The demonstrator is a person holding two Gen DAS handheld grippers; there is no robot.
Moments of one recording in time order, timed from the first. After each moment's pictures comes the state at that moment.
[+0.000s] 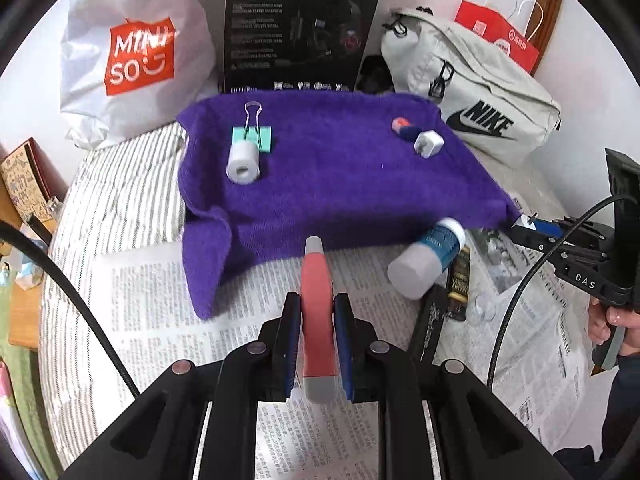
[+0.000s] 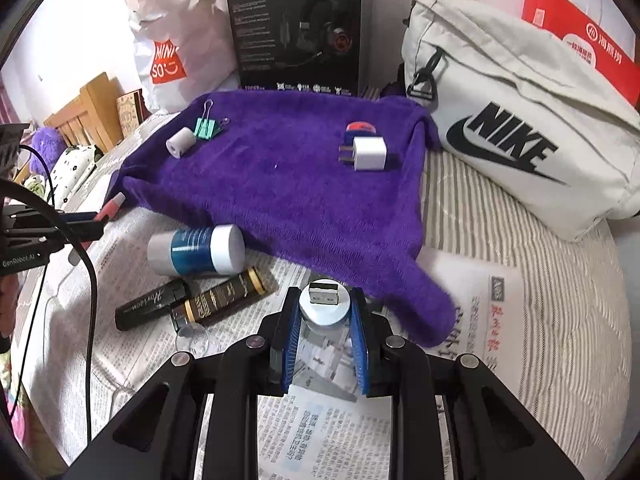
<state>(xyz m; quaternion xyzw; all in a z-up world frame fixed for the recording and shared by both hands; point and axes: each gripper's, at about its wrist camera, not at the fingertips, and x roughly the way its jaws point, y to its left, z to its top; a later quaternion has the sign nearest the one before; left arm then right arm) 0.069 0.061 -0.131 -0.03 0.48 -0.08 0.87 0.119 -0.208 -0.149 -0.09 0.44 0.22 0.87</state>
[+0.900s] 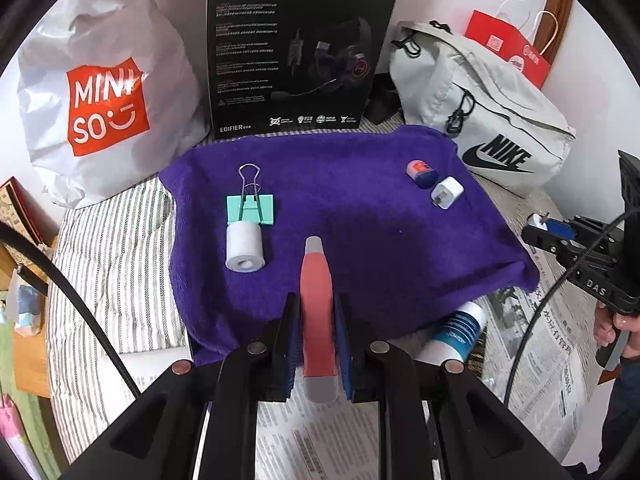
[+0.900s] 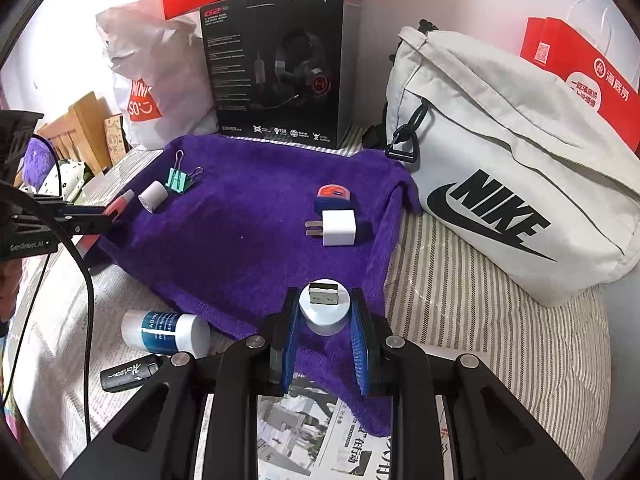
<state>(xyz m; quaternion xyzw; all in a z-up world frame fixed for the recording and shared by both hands) 0.149 0.067 -0.122 -0.02 0.48 -0.10 0.87 0.175 -0.203 -0.128 -0.10 0.41 0.21 0.88</state>
